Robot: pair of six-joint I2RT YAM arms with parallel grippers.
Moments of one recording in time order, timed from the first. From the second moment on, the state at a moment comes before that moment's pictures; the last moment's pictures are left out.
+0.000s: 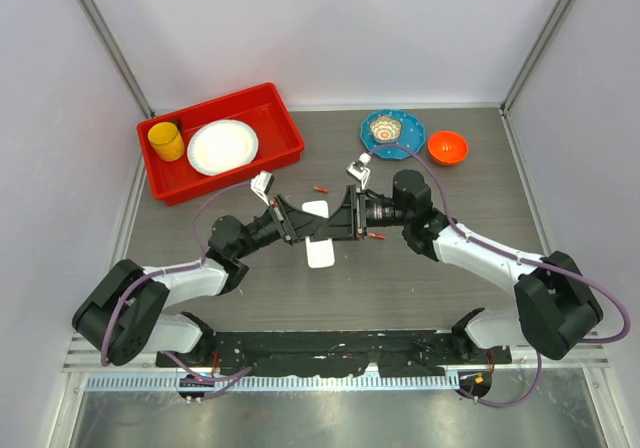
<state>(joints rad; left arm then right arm) -0.61 1.33 0.37 1.22 0.55 -1.38 0.60 1.33 0.73 0.46 -0.93 1.07</state>
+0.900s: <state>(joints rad) -0.61 1.32 0.34 1.14 0.42 -1.33 0.61 1.30 0.67 0.40 -0.86 1.02</state>
